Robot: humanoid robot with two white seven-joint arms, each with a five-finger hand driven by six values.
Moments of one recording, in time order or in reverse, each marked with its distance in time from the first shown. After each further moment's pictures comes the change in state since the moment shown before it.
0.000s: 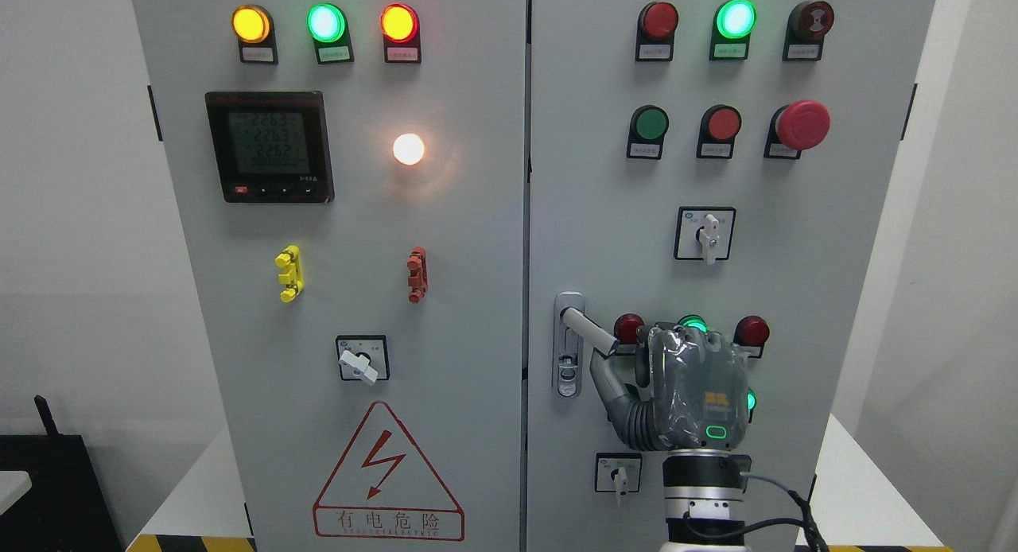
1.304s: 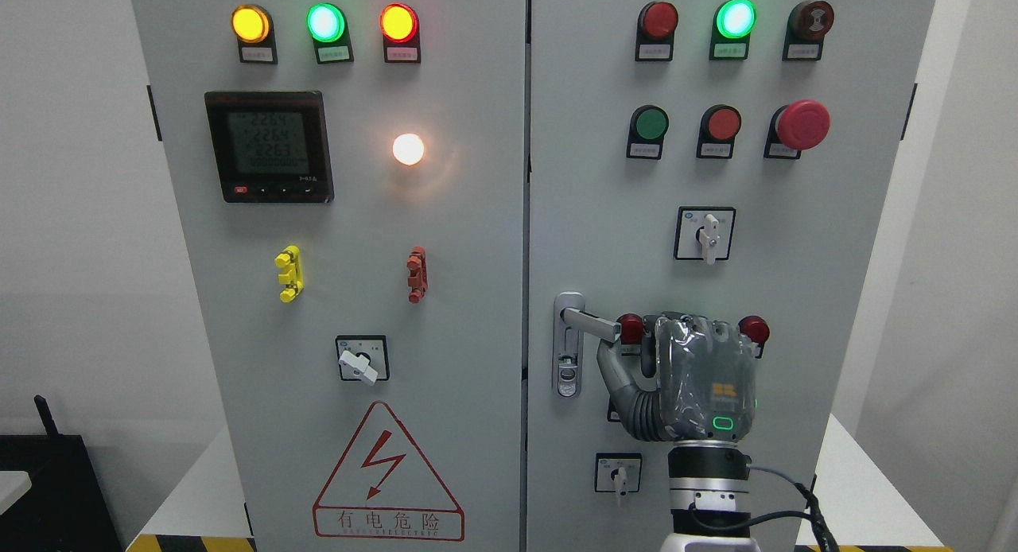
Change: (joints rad) left arm 0.000 0.000 0.000 0.000 0.000 0.000 0.000; right arm 0.005 0.000 -0.007 -0.009 -0.001 0.000 0.007
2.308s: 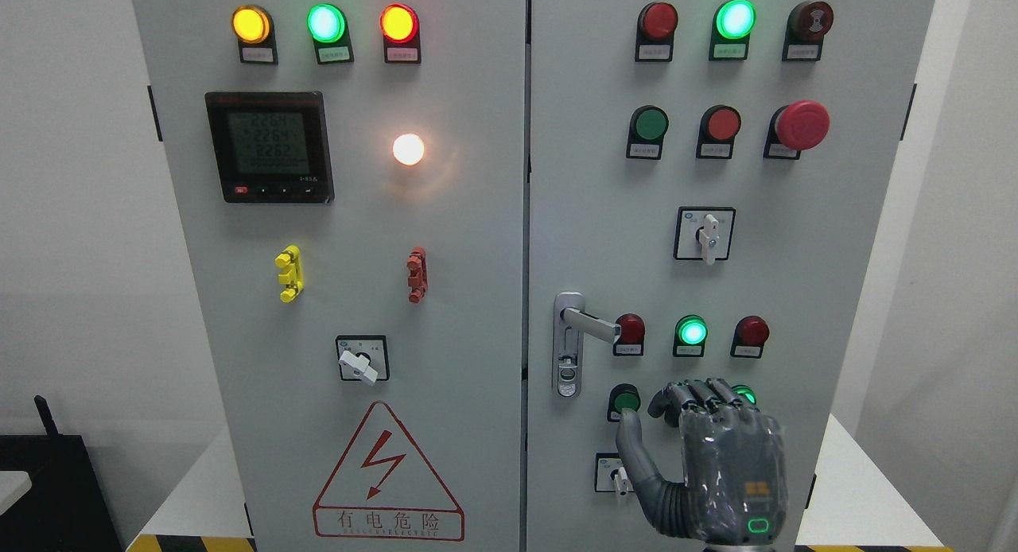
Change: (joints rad) left arm 0.000 0.000 0.001 0.000 0.000 0.000 0.000; right arm 0.239 -0.025 -0.066 -0.164 -0.001 -0.211 -0.087
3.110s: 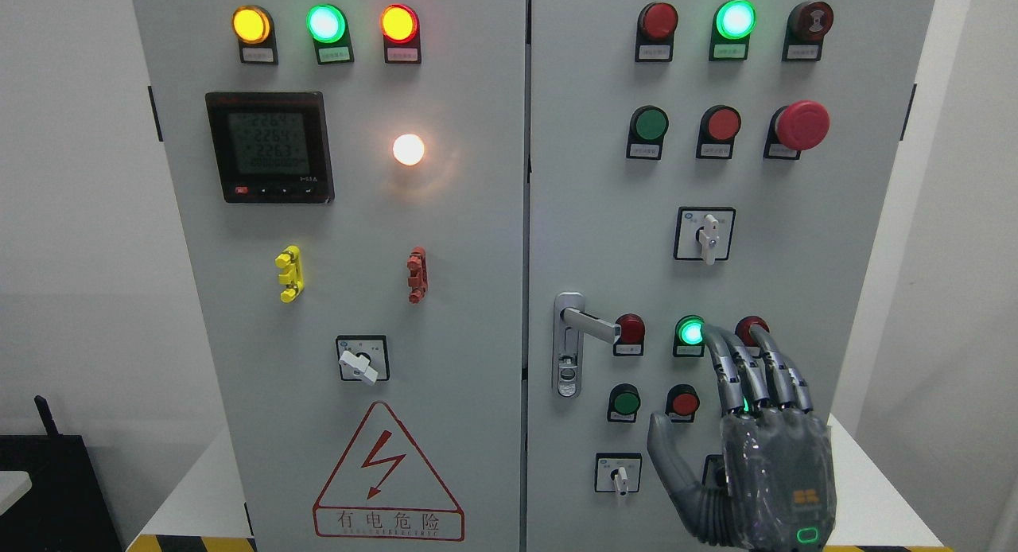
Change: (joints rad) left arm 0.000 0.000 0.000 0.000 0.000 0.000 0.000; right arm 0.020 -0.005 -0.101 -0.058 -0.015 -0.128 0.009
